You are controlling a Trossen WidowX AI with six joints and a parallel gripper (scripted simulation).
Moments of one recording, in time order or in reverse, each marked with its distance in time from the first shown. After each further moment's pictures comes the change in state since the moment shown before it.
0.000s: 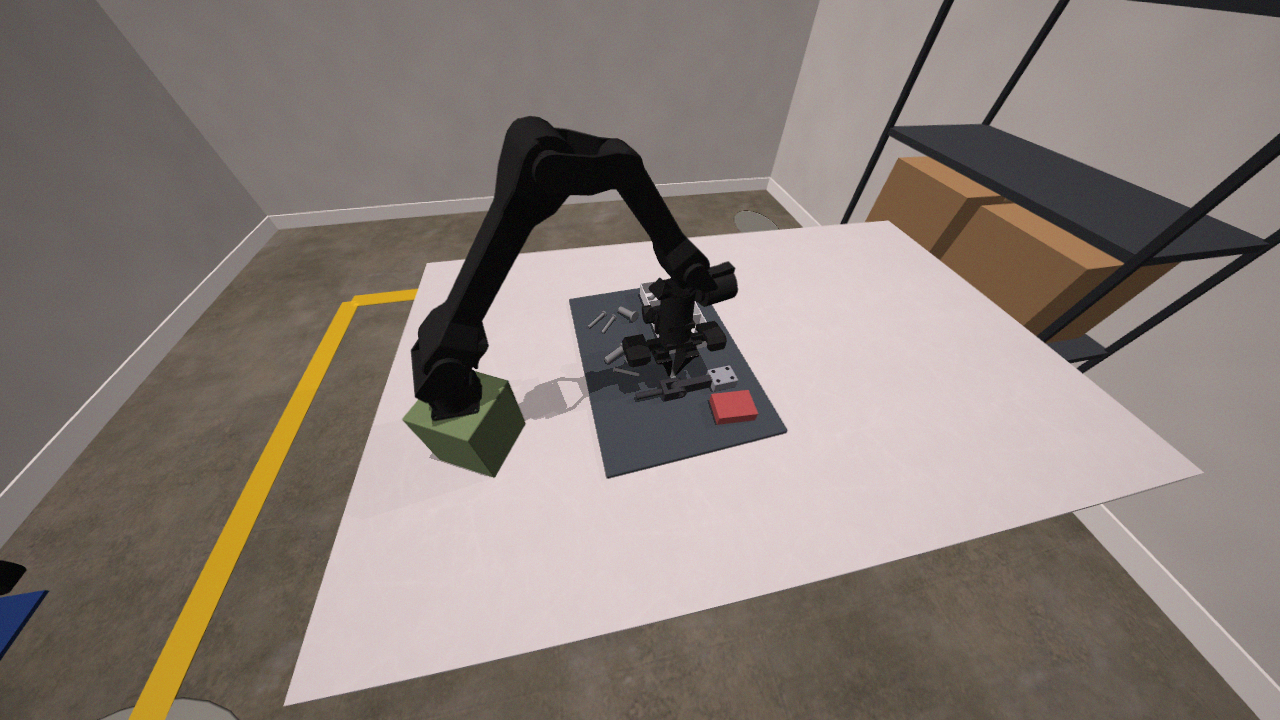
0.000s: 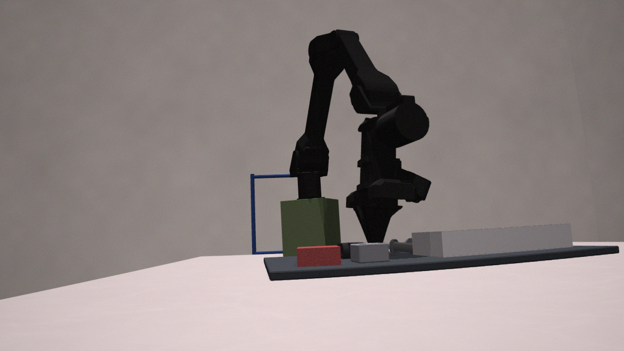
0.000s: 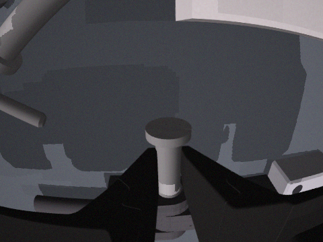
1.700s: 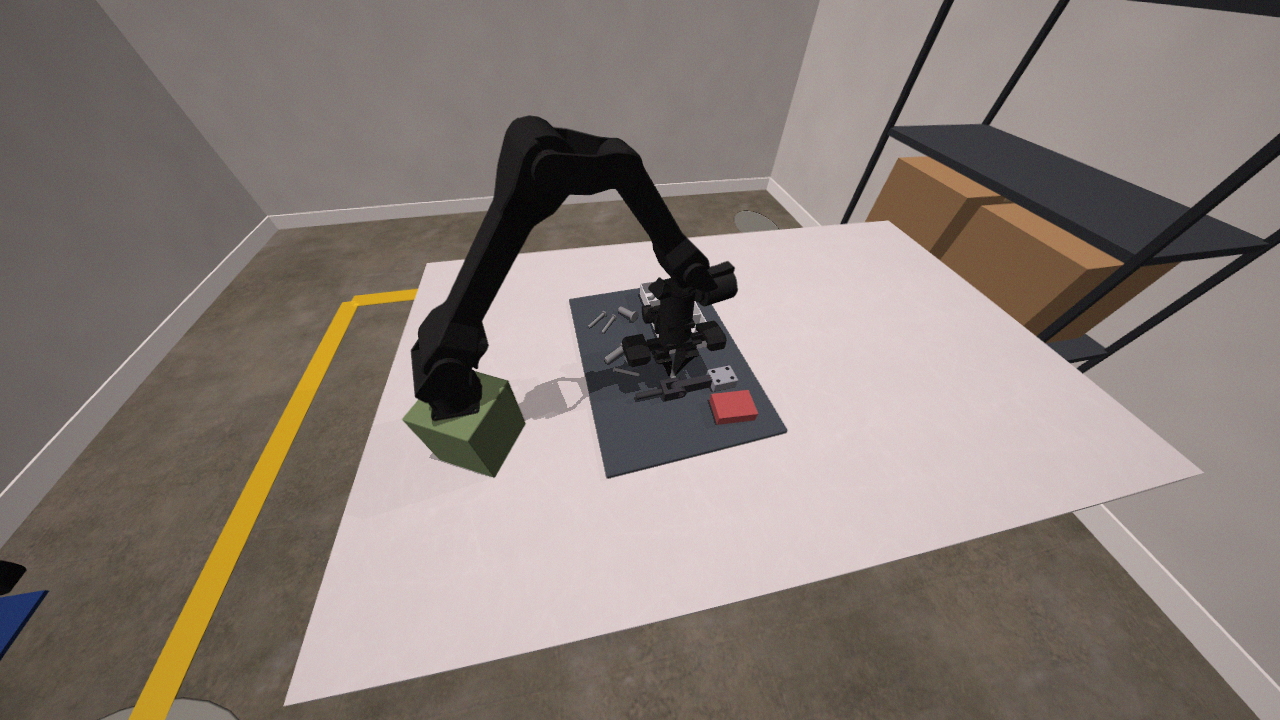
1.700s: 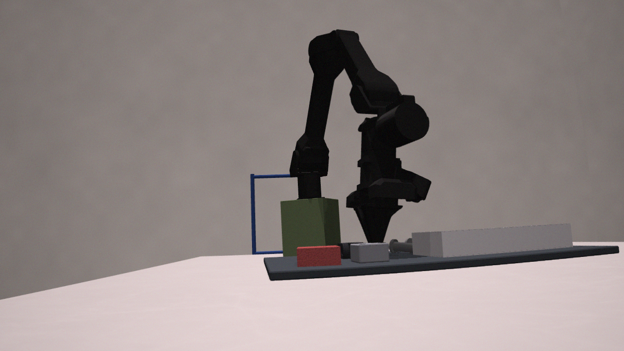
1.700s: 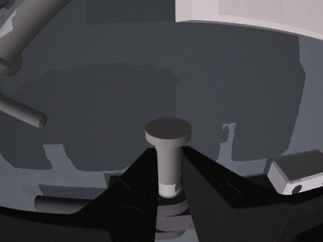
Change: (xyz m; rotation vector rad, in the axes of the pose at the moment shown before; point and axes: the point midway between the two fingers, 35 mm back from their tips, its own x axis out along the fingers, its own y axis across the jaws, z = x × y) arm 0.000 0.000 0.000 0.000 -0.001 -0.002
